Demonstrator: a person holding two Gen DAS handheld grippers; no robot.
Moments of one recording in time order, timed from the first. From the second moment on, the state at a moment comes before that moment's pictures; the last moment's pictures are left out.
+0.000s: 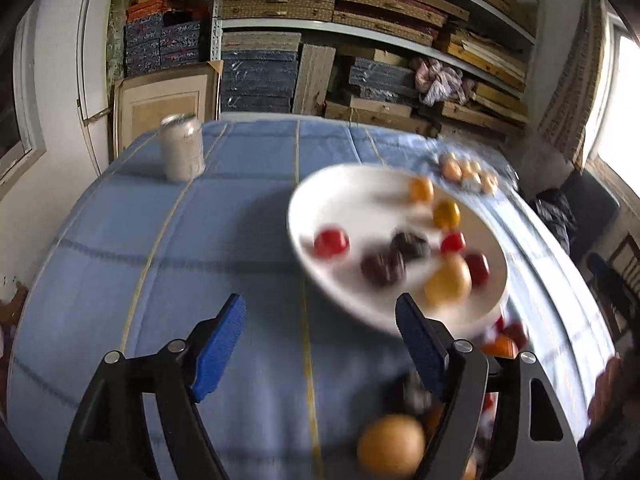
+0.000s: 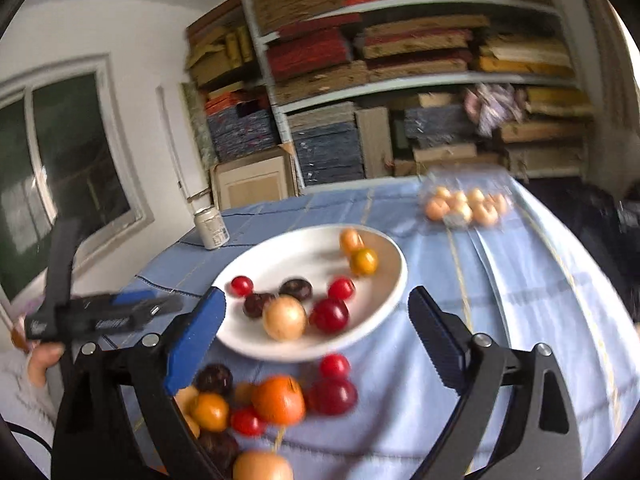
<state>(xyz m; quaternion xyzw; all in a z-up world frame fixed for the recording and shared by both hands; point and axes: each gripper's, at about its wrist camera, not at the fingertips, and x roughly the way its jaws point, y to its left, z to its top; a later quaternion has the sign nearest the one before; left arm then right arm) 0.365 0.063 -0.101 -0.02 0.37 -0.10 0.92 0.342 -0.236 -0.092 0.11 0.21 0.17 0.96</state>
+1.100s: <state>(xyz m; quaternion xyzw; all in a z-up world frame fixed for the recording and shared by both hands) 0.329 0.038 -0.154 0.05 0.41 -0.11 0.90 0.305 -0.269 -0.108 0.19 0.22 0.13 0.95</state>
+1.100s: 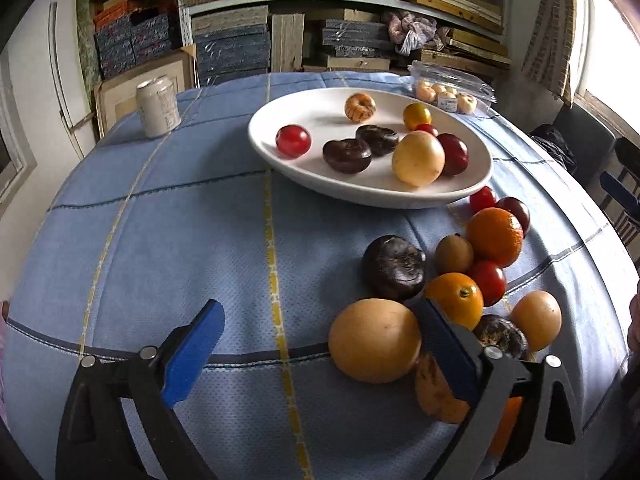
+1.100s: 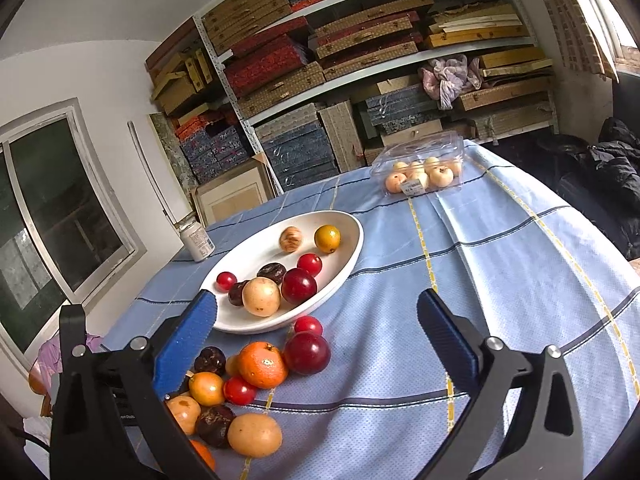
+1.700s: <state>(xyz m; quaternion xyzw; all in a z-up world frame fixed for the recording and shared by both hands) 0.316 0.050 -0.151 0.10 0.38 -0.07 0.92 0.304 -0.268 -0.108 0.19 0.21 0.13 0.95</state>
